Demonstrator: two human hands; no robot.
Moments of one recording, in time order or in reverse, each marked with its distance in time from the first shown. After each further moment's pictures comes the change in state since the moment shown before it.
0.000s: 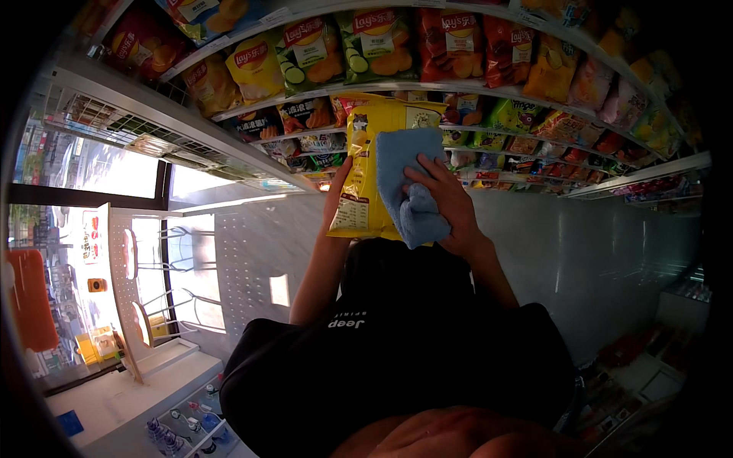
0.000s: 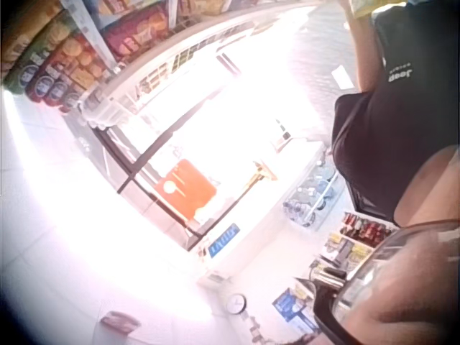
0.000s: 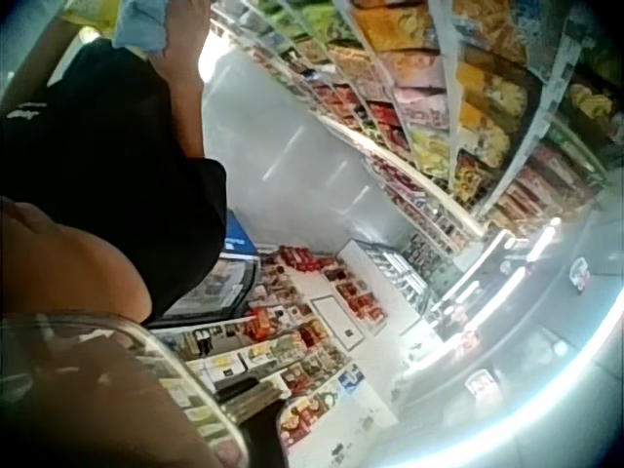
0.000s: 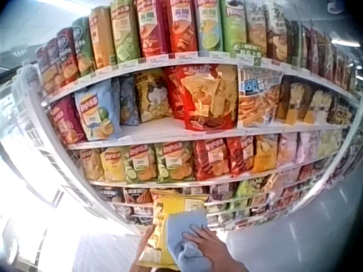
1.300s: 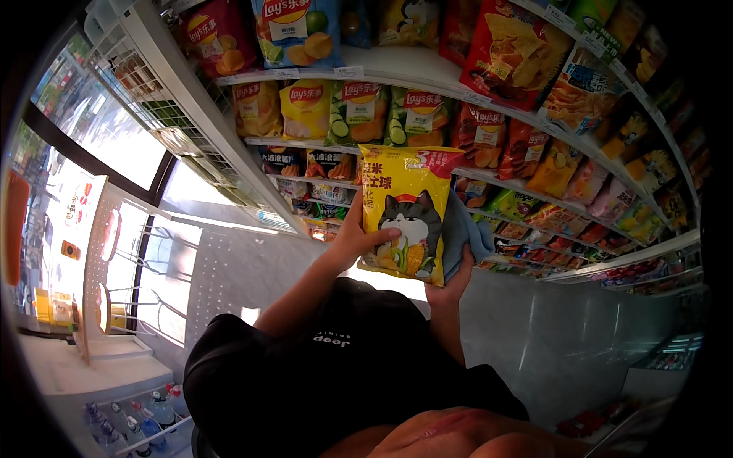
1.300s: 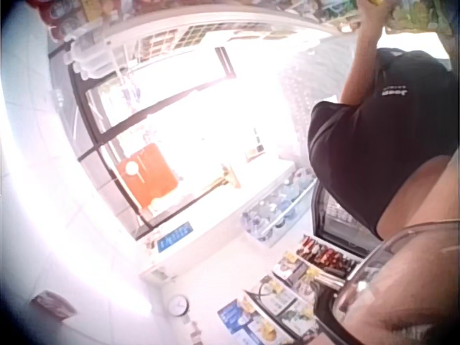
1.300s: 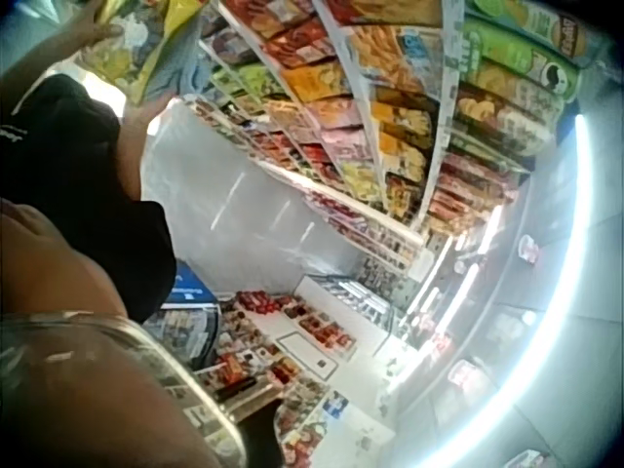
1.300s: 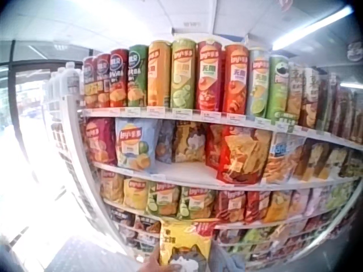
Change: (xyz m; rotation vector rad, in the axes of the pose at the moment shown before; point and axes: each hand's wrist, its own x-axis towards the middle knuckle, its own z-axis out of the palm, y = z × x) left_hand -0.003 0.032 0.054 0.948 -0.037 0.337; right_hand -0.003 0.020 0.053 1.751 0.777 0.808
